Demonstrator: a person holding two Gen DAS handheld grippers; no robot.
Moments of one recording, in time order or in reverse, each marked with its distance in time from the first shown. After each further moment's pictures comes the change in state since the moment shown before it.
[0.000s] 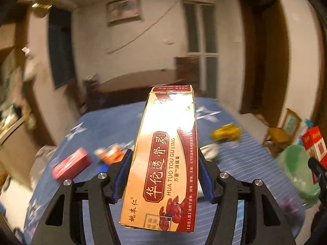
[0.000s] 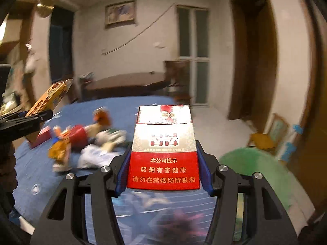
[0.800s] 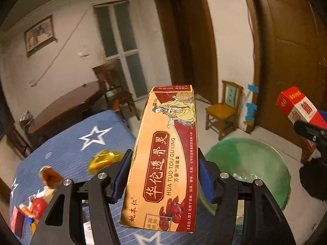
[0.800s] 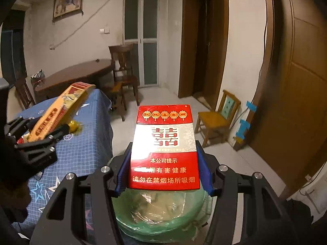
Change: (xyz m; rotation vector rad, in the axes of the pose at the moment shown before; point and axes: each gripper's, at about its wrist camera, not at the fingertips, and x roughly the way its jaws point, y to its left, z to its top) left arm 0.065 -0.329 0.028 0.340 0.022 -0.376; right arm 0.007 -0.185 0.016 0.122 0.183 -0.275
